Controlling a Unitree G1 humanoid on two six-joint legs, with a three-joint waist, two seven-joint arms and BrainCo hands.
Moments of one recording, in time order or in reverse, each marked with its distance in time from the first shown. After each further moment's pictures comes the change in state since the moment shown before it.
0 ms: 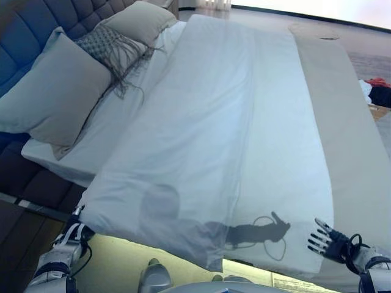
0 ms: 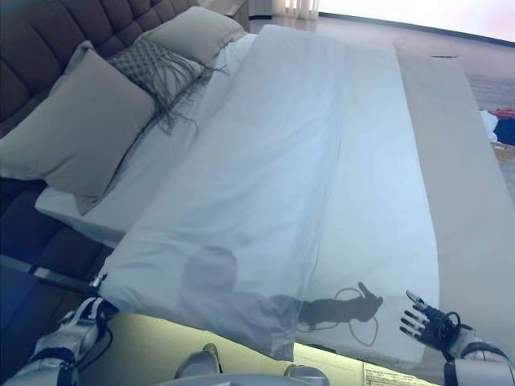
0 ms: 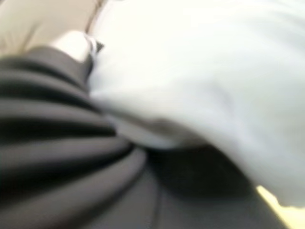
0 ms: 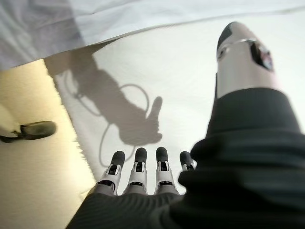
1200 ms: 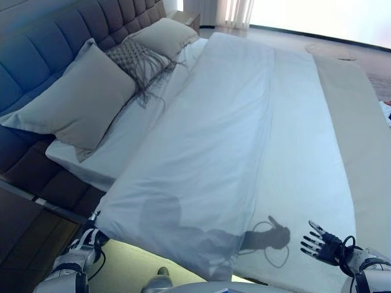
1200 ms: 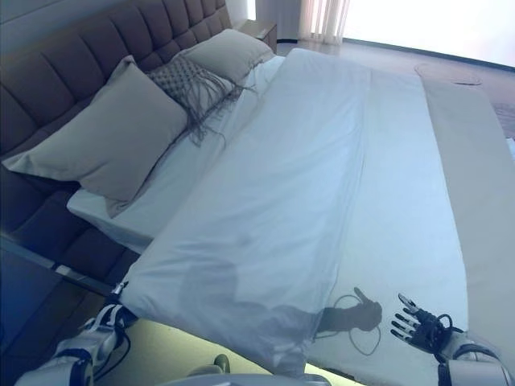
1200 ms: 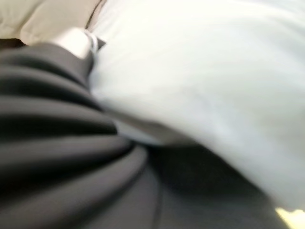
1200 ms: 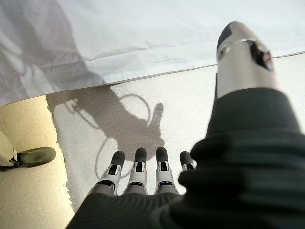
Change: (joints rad) left arm -0.025 -0.063 -0.005 0.081 0.048 0.021 -0.074; right arm -0.028 0.026 0.004 0.000 -0.003 -0.003 0.020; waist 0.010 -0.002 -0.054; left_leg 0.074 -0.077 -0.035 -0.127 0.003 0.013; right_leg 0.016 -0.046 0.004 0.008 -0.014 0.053
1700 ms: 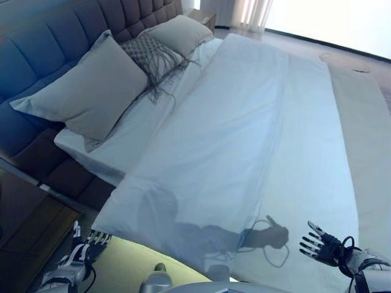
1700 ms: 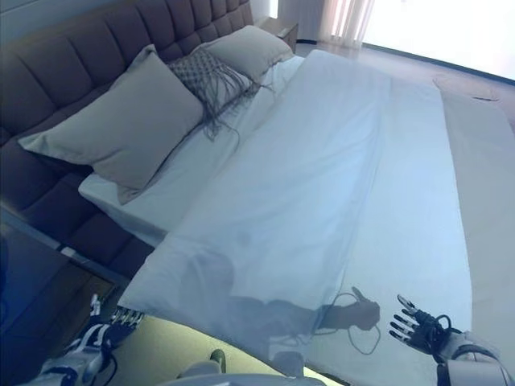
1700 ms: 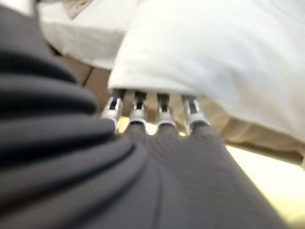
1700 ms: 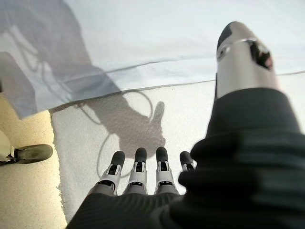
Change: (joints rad) left arm 0.104 0.056 0.006 0.045 0.005 -0.002 0.013; right arm 0.005 0.010 -0.001 0.008 0.000 -0.001 0.002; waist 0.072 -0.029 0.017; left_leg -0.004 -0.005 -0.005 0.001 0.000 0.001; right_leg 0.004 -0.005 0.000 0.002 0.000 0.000
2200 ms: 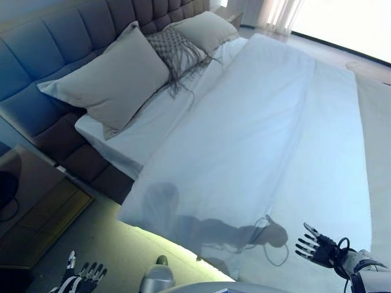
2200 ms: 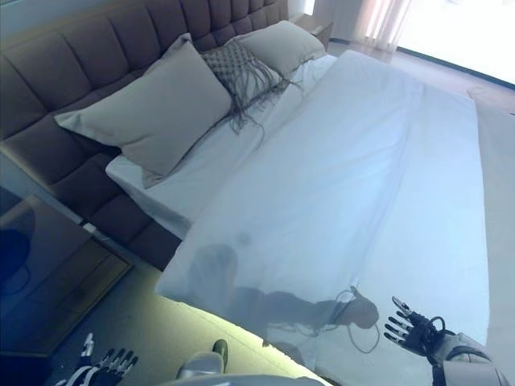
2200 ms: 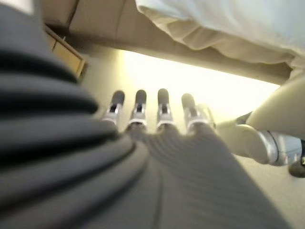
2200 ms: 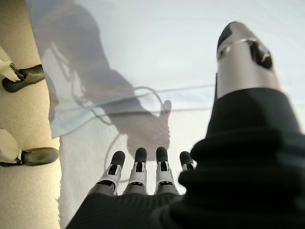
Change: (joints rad) left arm 0.112 0.005 -0.051 -0.002 0.228 0.042 -0.144; right arm 0.002 0.040 -0.002 -0.008 0.001 0.001 -0.011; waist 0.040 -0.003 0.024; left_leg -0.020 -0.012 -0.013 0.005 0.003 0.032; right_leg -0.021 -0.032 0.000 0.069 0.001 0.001
